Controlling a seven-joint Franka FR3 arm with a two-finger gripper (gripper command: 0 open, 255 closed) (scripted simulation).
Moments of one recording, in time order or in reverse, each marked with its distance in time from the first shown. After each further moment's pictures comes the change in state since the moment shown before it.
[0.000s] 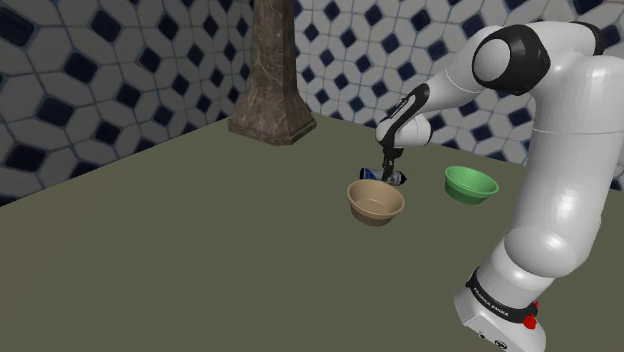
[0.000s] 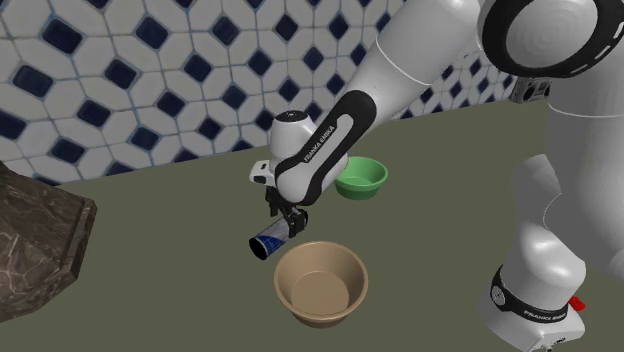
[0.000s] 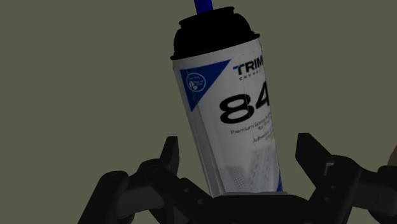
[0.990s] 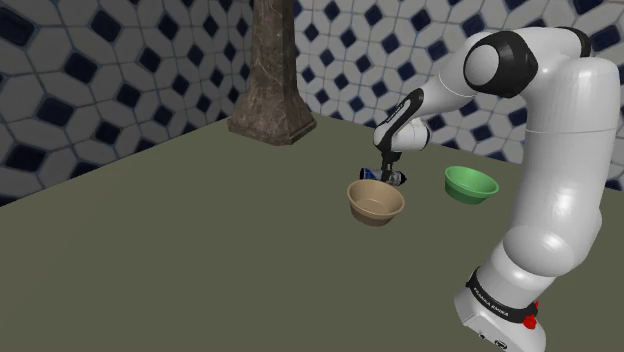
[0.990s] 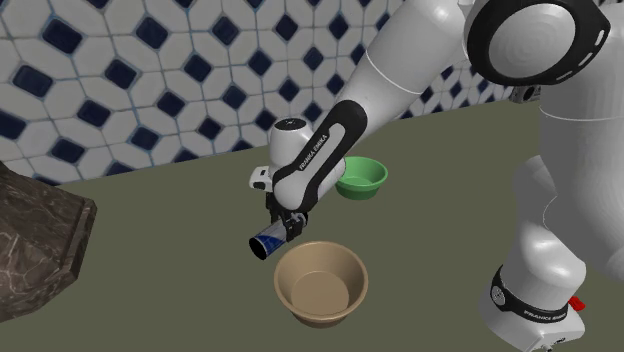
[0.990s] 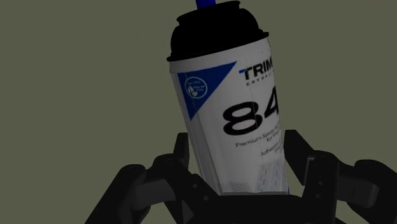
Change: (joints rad) arm -0.022 0.051 0.027 0.017 0.035 0.033 -0.025
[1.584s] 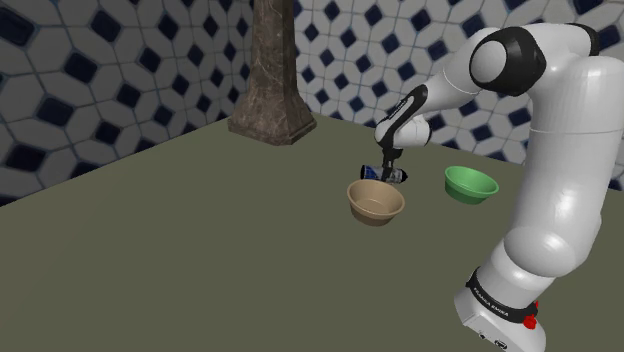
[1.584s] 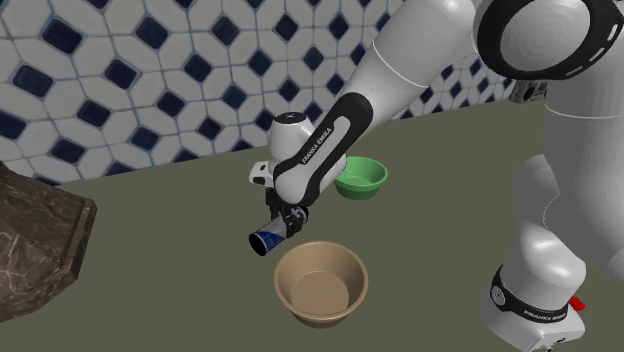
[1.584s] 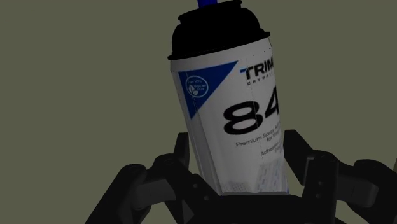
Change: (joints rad) arm 0.015 -0.035 -0.020 -0.006 -0.025 -0.029 0.016
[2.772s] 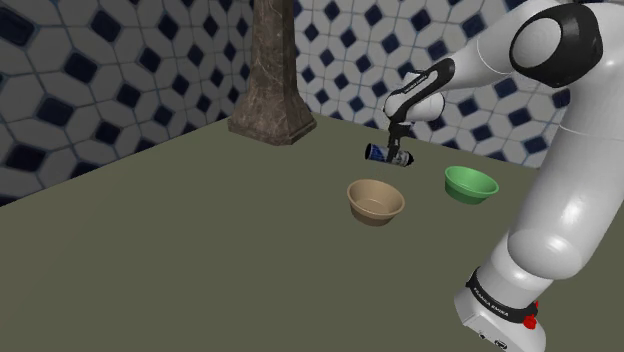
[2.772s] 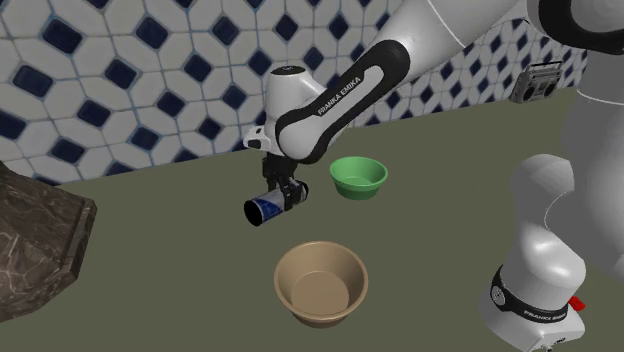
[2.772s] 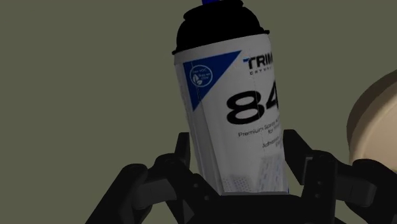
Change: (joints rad) arm 0.060 -0.197 -0.079 0.032 -0.154 -0.213 0.101
